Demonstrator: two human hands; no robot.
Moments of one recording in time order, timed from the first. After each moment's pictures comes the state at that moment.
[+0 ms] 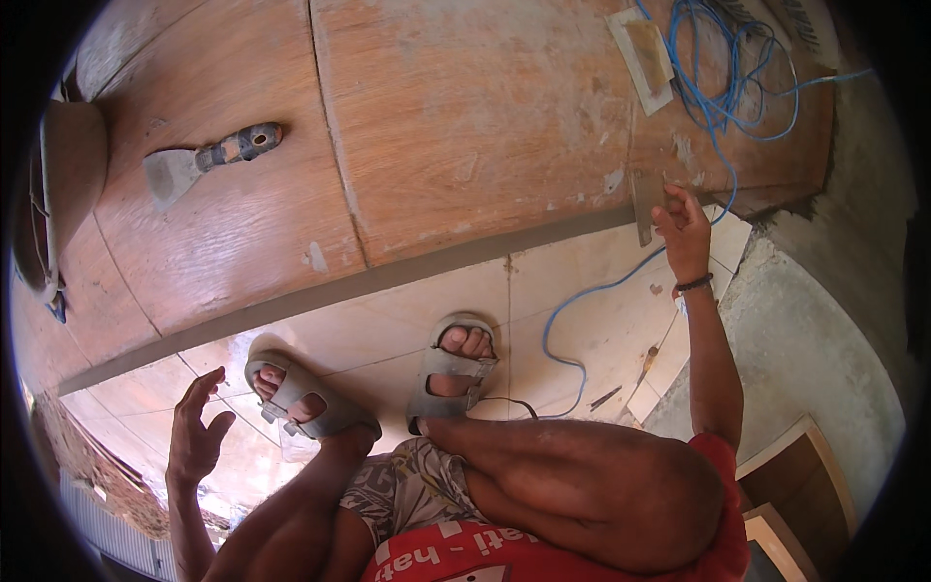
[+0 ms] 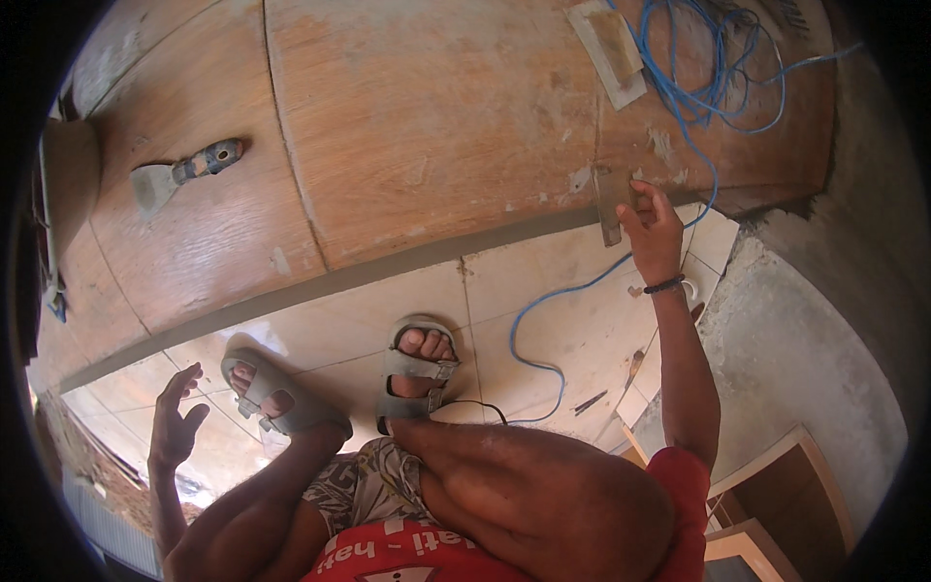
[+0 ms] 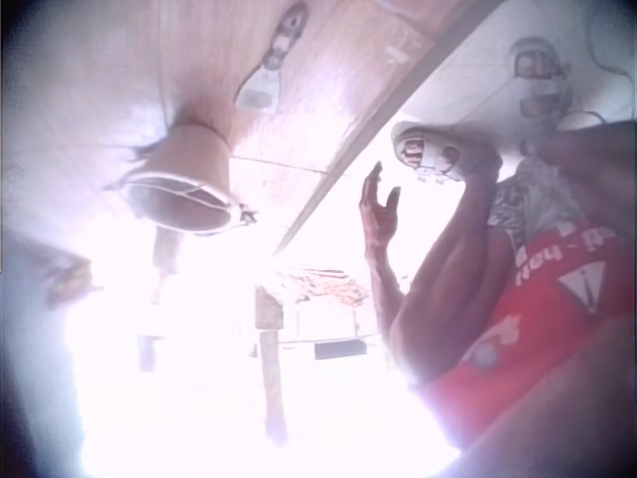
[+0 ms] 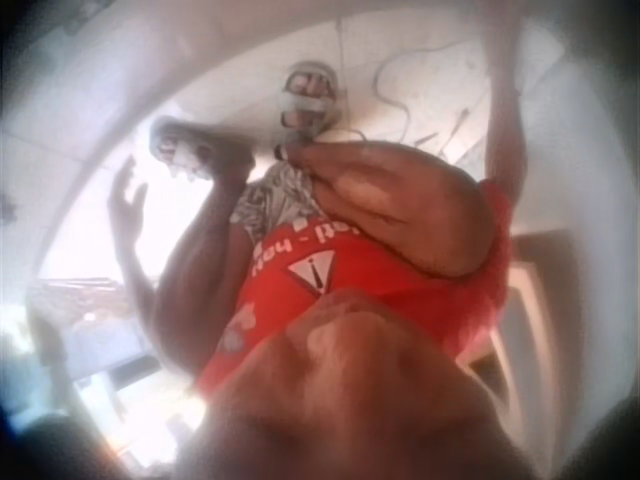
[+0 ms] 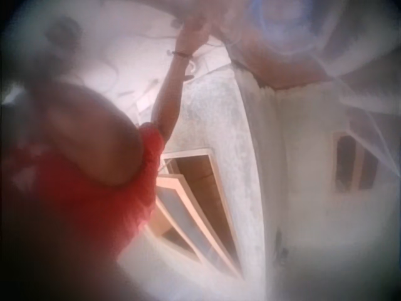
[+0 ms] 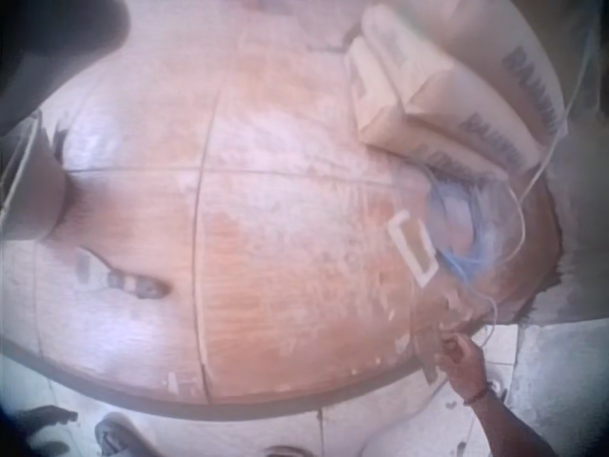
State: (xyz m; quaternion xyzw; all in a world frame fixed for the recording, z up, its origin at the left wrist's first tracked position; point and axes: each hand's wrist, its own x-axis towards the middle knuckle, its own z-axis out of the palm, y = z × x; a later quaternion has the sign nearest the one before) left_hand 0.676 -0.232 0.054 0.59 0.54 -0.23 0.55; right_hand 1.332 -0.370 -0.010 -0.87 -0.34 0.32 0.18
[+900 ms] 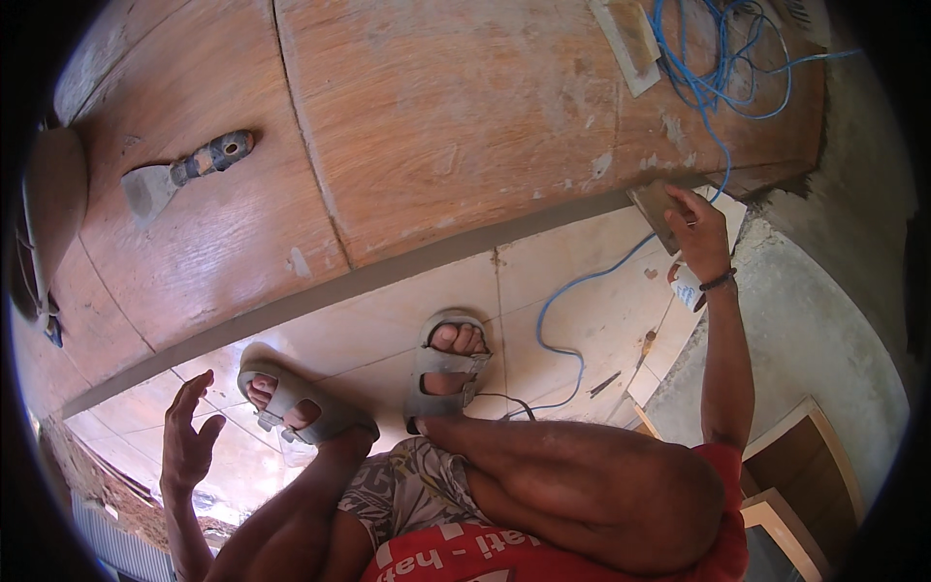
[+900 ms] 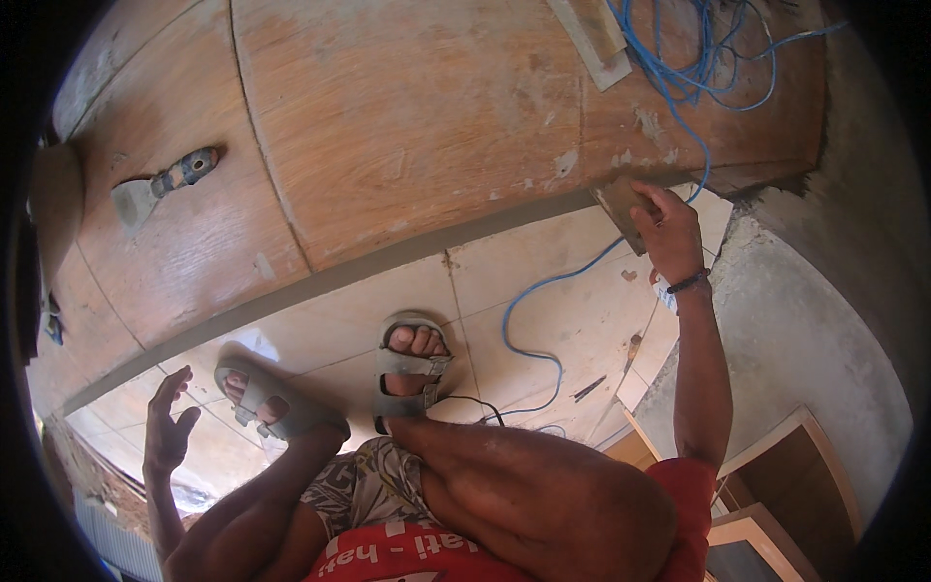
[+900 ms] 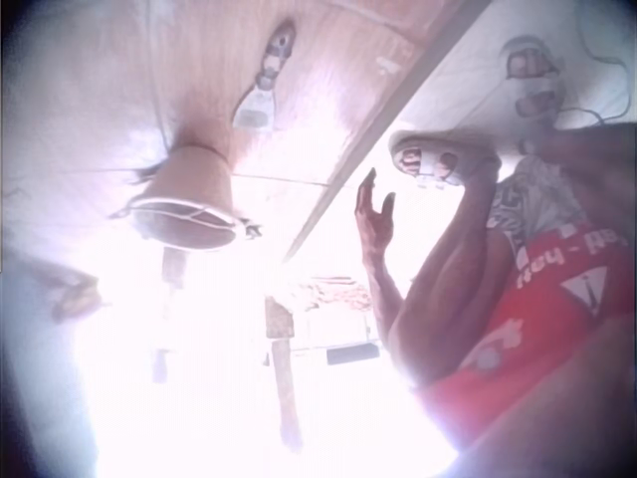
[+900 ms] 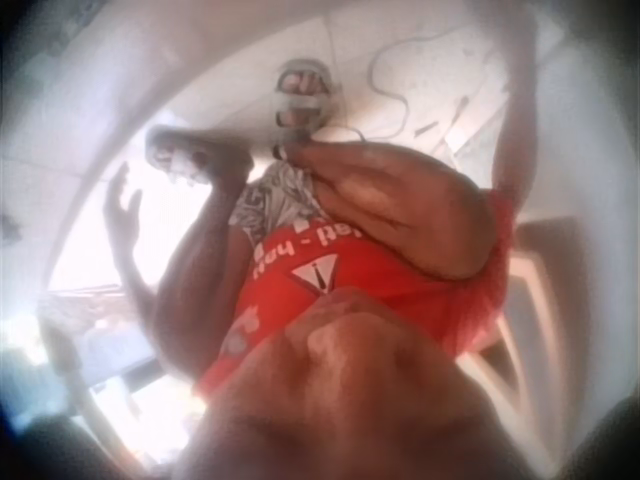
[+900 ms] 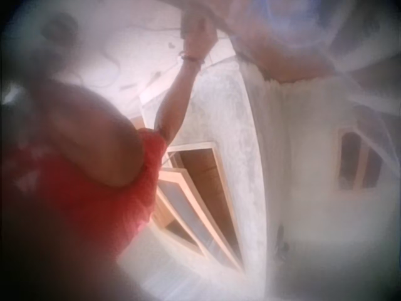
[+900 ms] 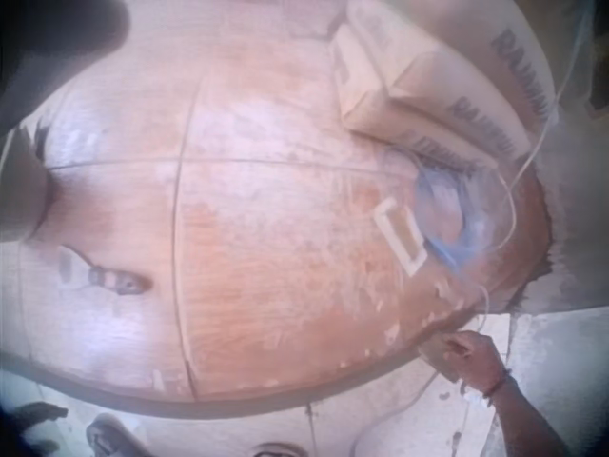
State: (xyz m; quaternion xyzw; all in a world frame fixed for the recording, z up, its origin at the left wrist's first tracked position) left_hand 0.679 -0.220 0.047 0.61 0.52 -0.24 0.55; right_hand 1.337 -0.360 0.039 -0.85 -0.42 0.30 -0.01
